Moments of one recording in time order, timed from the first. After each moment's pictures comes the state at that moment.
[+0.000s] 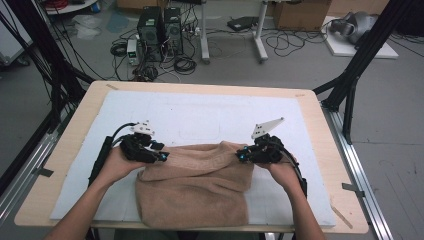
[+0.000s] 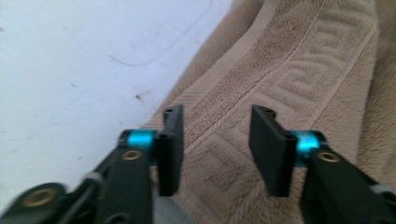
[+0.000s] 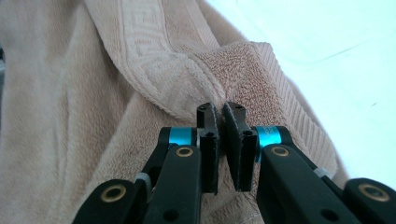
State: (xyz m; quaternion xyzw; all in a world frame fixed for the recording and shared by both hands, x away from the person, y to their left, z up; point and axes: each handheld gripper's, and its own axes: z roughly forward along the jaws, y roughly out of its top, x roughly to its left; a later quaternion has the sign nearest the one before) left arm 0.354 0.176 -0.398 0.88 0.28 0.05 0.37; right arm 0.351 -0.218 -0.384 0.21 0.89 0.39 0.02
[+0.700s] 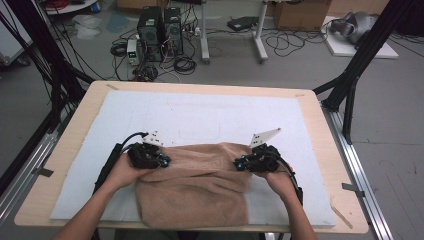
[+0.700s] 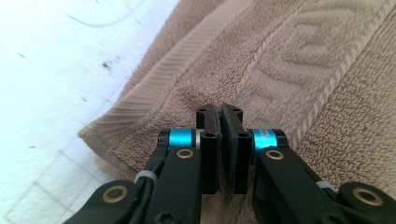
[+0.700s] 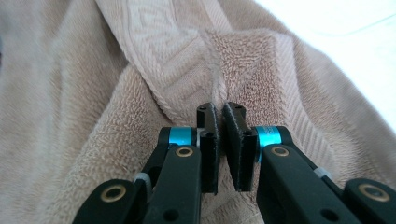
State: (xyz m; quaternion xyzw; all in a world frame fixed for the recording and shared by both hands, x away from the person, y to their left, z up) left arm 0.345 0.171 -0.415 0.90 0.27 0.07 0.35; right arm 0.342 -0.218 -0.409 0.22 0.88 0.41 0.01
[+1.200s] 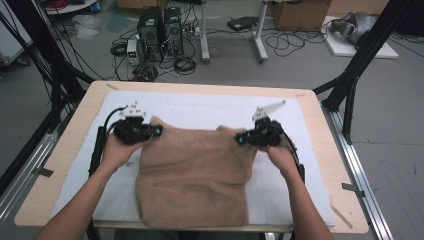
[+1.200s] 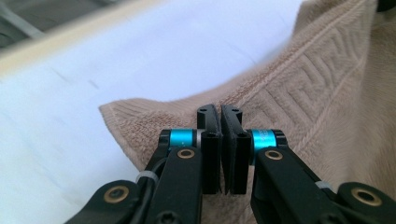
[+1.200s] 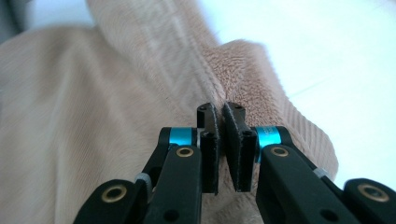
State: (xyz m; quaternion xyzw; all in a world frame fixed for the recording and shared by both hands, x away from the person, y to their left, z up) left arm 0.391 0.190 -0.339 0.81 0.33 0.19 0.45; right arm 0.395 -0.216 -0.344 0.23 0.87 0.43 0.06
